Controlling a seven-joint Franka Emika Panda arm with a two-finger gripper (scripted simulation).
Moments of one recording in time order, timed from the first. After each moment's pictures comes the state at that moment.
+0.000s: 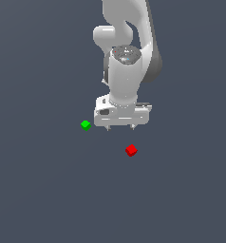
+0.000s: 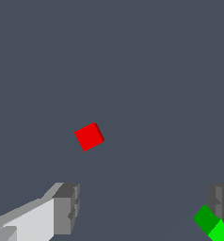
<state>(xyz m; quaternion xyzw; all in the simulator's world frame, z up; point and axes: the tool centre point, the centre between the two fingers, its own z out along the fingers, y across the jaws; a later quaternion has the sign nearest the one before) 0.011 0.030 0.196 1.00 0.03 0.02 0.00</state>
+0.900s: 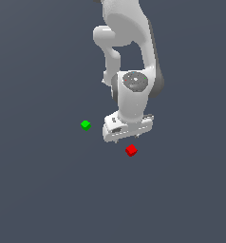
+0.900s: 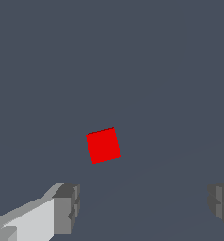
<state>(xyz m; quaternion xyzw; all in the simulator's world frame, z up) 0.023 0.059 0.135 0.99 0.14 0.01 0.00</state>
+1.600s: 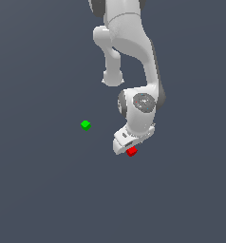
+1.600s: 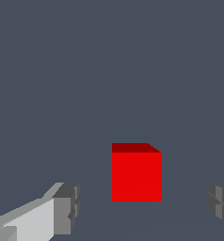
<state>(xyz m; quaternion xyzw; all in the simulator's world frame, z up) 0.027 0.093 0.070 0.97 0.26 0.00 0.00</state>
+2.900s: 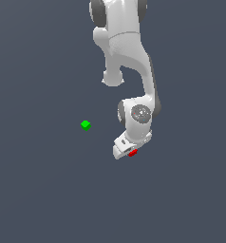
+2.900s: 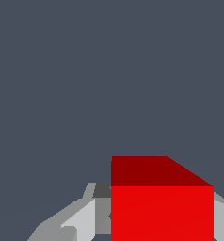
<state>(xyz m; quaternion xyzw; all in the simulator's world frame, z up) 0.027 0.093 0.020 0.97 0.26 0.00 0.00</state>
